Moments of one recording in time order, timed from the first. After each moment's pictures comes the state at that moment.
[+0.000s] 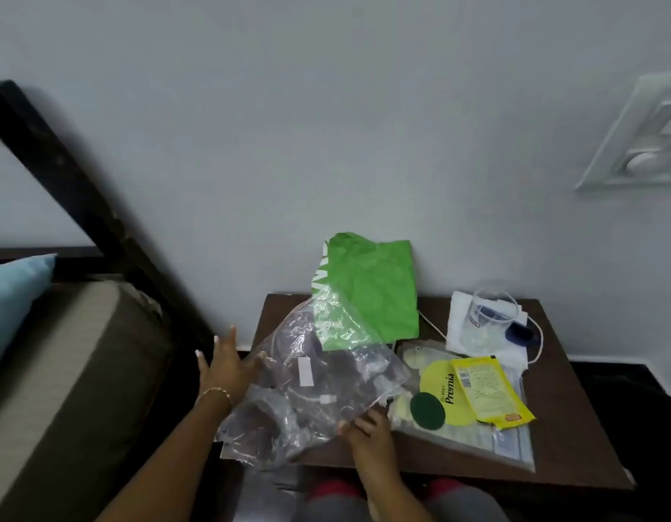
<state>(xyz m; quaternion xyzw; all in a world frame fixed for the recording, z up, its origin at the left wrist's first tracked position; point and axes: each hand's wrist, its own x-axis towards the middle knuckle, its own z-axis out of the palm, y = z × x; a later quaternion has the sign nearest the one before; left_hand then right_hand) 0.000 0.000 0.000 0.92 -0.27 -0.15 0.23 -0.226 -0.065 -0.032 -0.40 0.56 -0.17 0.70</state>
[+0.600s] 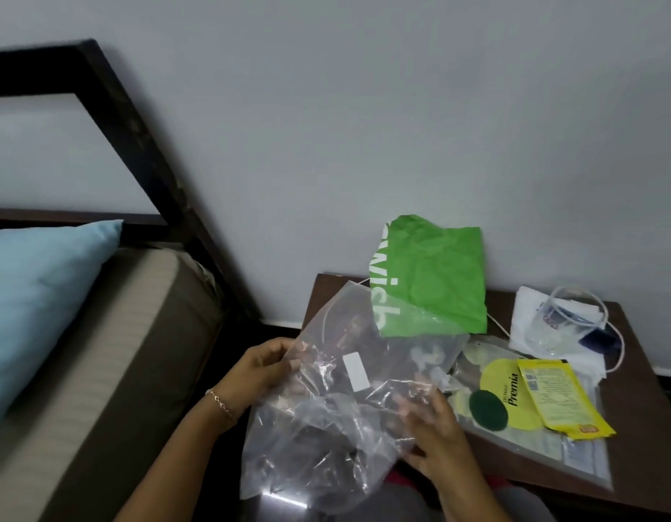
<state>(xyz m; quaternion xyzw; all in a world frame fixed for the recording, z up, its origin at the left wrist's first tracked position) -0.011 0.063 0.059 0.68 -0.25 -0.46 0.51 -0.246 -0.054 0.037 -0.42 0.40 -0.17 0.79</state>
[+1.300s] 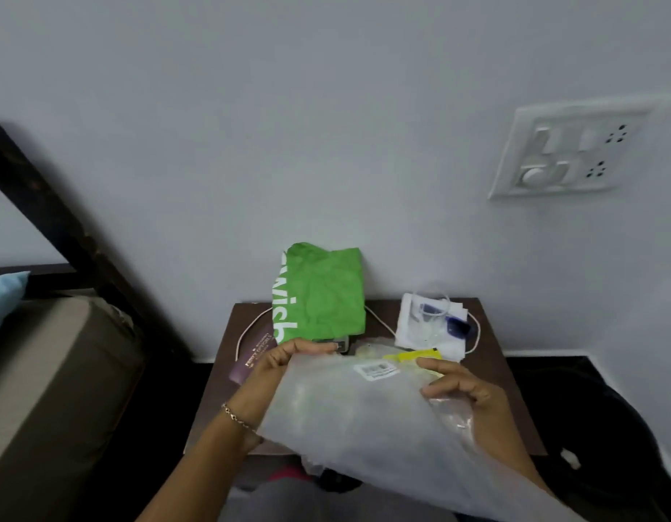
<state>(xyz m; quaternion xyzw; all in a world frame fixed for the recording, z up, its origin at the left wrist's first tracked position) -0.165 -0.033 0.117 0.50 -0.29 -0.56 0.59 -0.406 -0.152 0.094 -0.64 0.28 -0.37 0.61</state>
